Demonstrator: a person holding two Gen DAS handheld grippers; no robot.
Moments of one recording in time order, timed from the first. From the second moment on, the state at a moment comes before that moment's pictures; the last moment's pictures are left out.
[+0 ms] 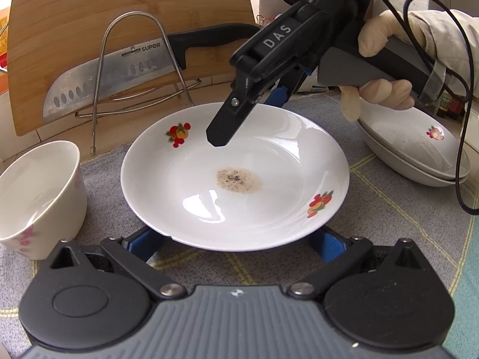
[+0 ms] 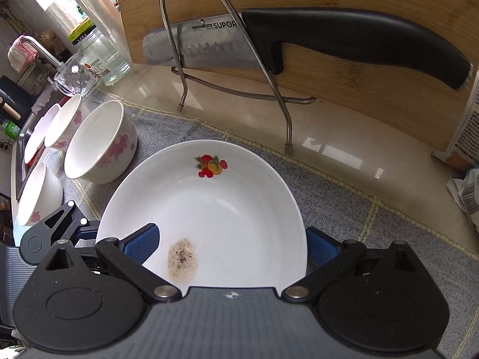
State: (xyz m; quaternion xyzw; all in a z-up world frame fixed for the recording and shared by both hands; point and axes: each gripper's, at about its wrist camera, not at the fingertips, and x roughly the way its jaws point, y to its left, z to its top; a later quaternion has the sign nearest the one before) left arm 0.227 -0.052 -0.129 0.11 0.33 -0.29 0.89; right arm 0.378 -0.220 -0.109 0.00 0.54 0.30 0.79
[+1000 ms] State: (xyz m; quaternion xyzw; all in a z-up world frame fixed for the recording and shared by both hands) left arm 0.225 -0.052 -0.126 0.12 0.33 -0.30 0.89; right arm 0.402 -0.215 -0.108 0.02 0.56 0.35 0.75
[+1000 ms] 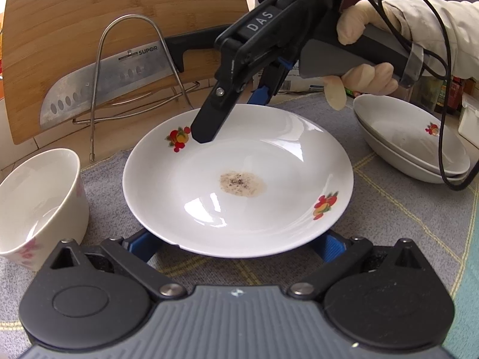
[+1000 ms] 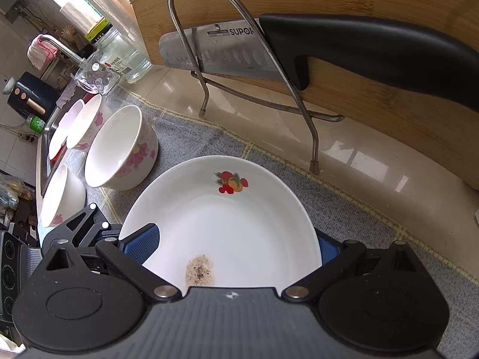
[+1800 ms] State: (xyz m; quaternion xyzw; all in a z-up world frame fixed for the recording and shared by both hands) left arm 0.217 -0.053 -0.118 0.14 0.34 -0.30 0.88; right arm 0.385 -0.209 -0.105 0.01 0.56 0.35 0.75
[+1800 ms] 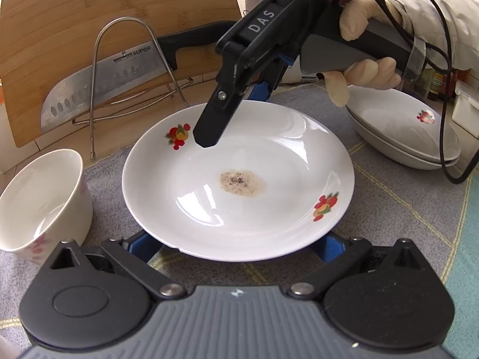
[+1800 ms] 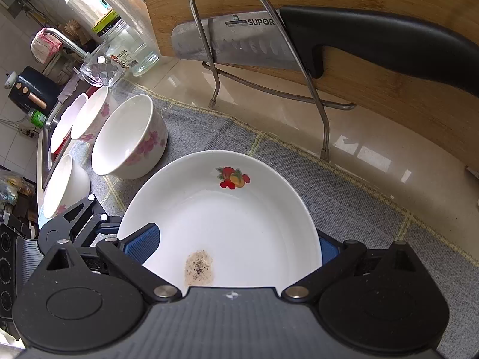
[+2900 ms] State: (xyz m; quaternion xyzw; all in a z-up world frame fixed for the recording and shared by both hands) left arm 0.177 -0.045 -0.086 0.14 0.35 -0.31 0.87; right arm 0.318 -0.210 -0.073 0.03 0.54 0.34 0.76
